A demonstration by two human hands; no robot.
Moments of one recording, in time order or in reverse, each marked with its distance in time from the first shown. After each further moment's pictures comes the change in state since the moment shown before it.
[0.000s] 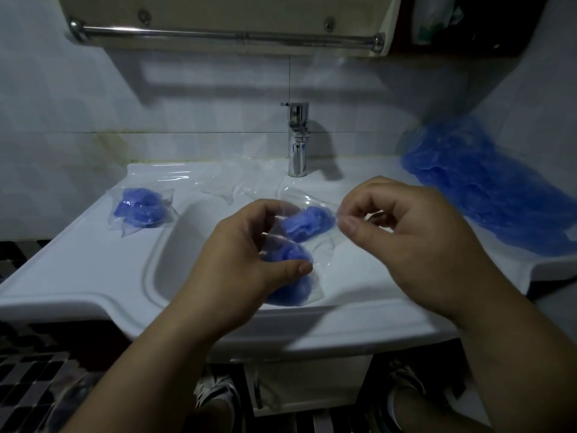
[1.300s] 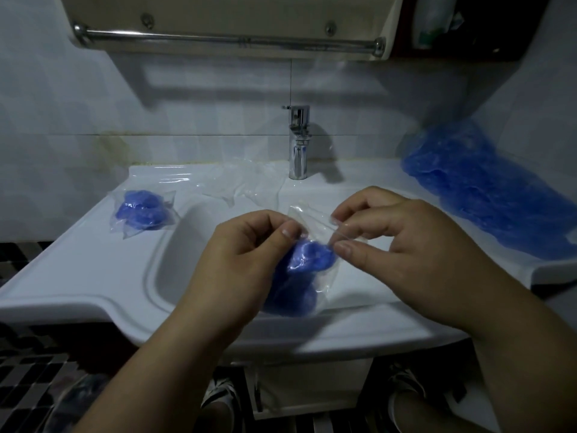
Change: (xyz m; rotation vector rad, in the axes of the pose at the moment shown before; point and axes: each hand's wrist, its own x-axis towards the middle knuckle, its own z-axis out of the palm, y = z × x) left_hand -0.003 0.004 0.009 -0.255 0.077 -0.014; right_hand -0.003 -0.005 -0.006 -0.147 -0.177 0.007
